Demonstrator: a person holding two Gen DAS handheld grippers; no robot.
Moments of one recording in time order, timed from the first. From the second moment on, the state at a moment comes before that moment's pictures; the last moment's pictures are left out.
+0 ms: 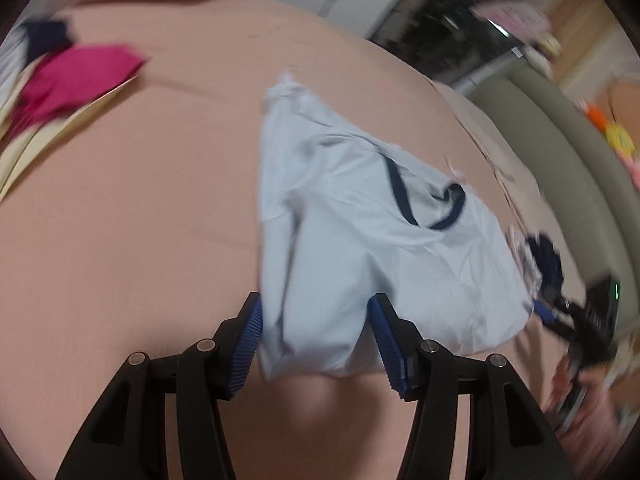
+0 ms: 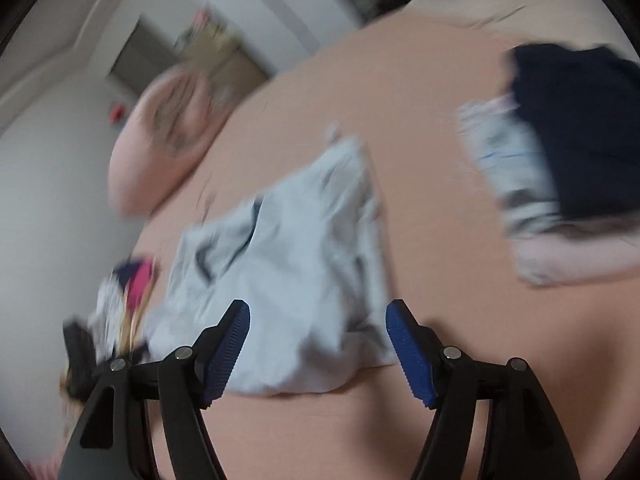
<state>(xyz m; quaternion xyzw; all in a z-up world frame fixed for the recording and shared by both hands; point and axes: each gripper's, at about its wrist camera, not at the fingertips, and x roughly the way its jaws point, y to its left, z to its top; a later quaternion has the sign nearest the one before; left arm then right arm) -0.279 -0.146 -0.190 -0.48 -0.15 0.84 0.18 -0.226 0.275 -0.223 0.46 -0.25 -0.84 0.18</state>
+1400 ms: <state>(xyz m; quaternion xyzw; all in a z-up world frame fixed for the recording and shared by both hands) -0.195 -0.115 -0.172 -0.59 0.19 0.74 0.25 -0.177 0.279 -0.200 0.59 -0.04 -0.79 0.17</state>
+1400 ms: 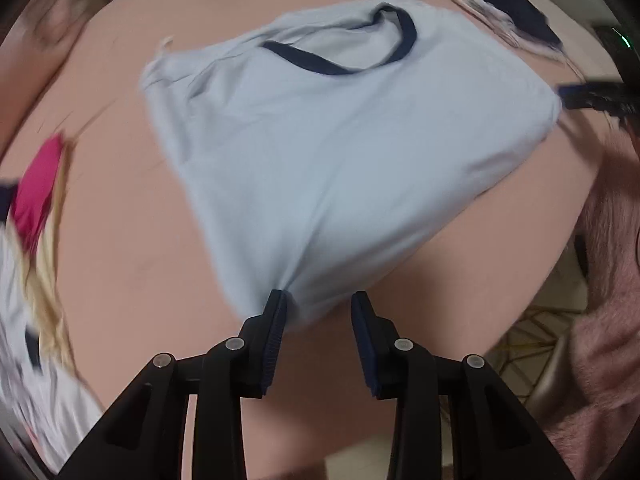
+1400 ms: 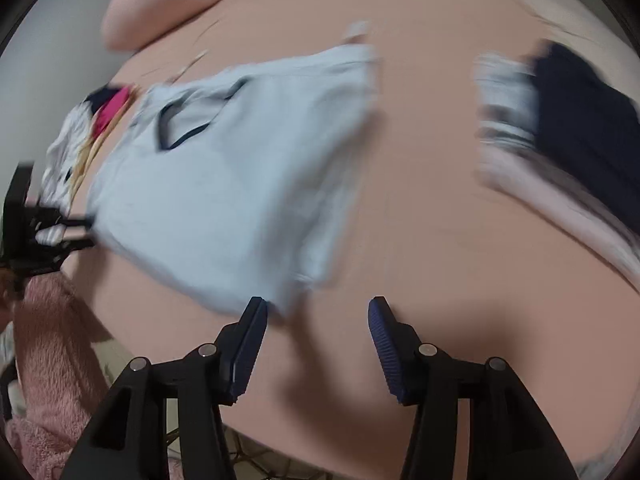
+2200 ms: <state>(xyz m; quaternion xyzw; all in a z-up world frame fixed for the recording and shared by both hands) -0.184 0.117 -0.158 -0.46 0.14 0.80 0.37 -0.188 0.281 -0.198 0.54 0.05 -0.81 0.24</state>
